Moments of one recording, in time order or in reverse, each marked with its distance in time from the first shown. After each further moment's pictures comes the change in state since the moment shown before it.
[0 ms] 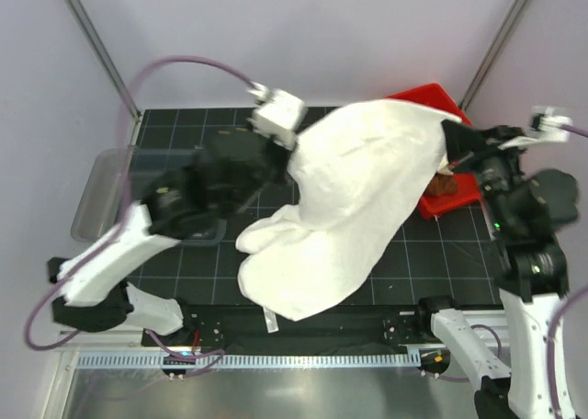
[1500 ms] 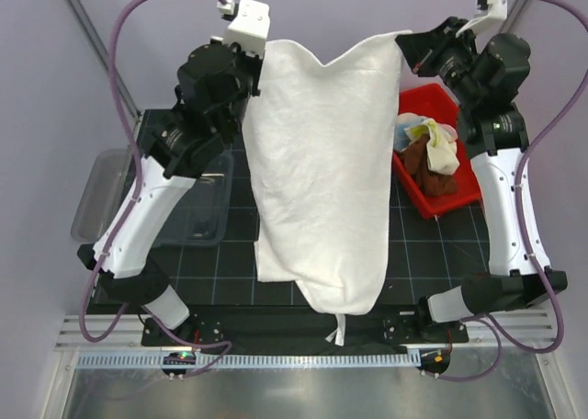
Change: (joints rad) left arm 0.339 0.193 0.484 0.141 -0.110 0.360; right arm -0.001 0.647 0.591 0.195 -0.263 0.080
